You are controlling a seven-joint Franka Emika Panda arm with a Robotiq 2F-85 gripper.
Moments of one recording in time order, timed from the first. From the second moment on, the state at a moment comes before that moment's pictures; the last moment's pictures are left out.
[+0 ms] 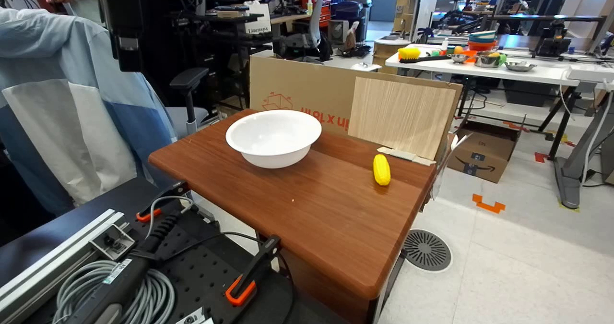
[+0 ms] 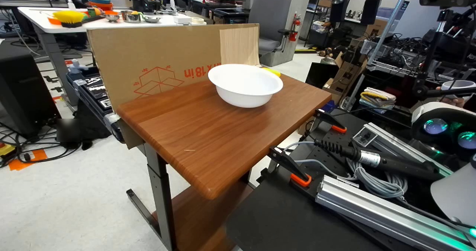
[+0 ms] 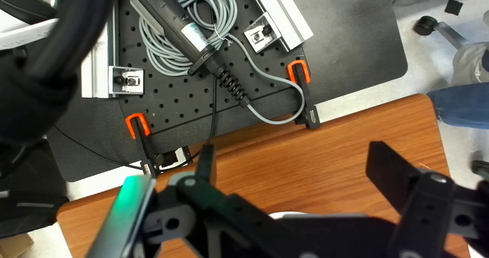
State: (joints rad) arm 0.01 -0.51 0.12 -2.59 0.13 1.87 0.32
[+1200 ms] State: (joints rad) arm -0.12 -0.27 -0.07 -2.41 -0.09 2.06 0.06
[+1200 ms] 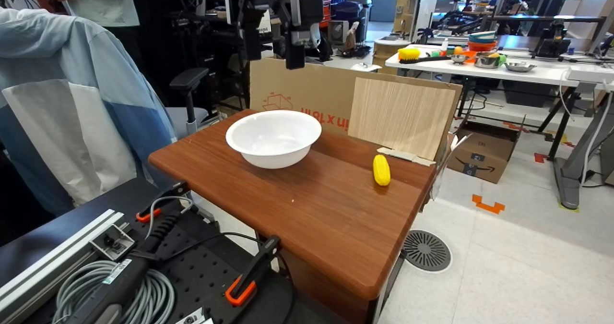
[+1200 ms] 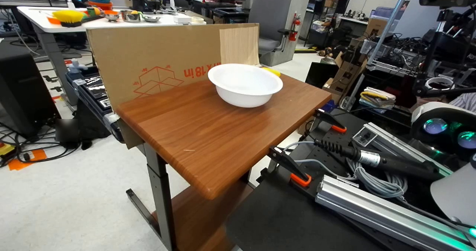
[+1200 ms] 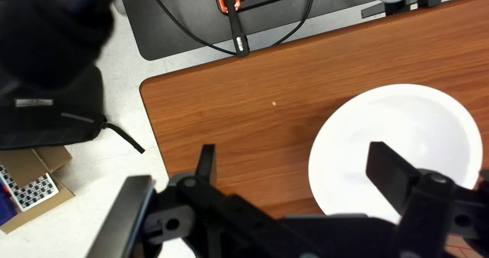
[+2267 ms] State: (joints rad) arm -0.13 0.10 -0.13 -2.08 -0.10 2.00 -0.28
